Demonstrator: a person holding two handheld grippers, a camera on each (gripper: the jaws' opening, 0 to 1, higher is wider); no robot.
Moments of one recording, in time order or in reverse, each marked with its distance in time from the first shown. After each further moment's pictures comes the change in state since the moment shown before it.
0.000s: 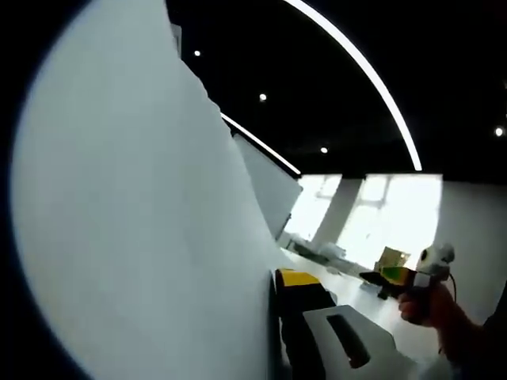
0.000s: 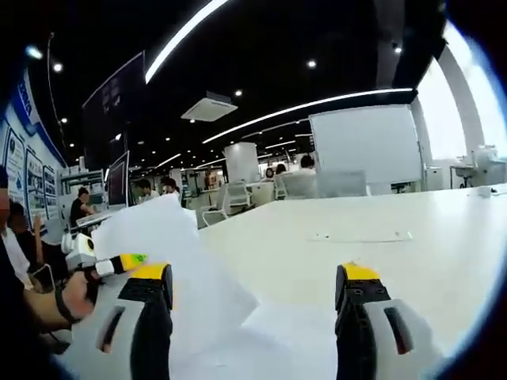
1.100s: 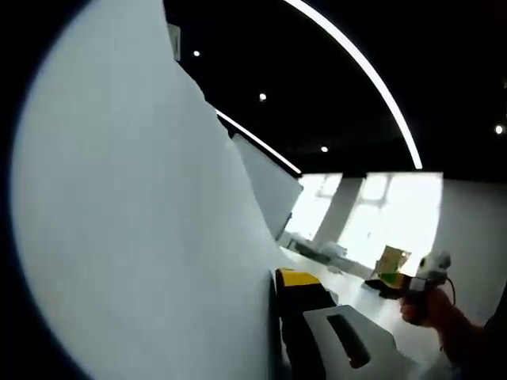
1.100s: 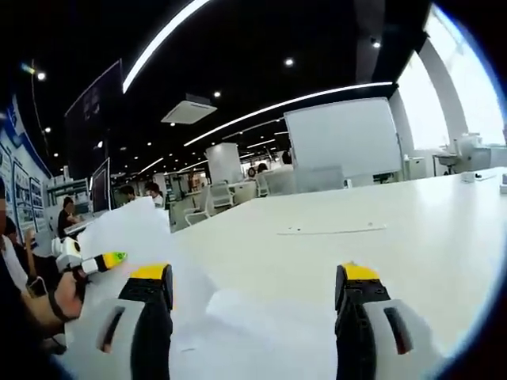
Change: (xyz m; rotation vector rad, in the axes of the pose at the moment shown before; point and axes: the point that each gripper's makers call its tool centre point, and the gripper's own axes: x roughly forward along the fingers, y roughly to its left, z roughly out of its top) left arm 0.000 0.001 0.000 0.008 0.003 0.003; right arm -0.021 -0.045 -0.009 0.059 0.000 -0.090
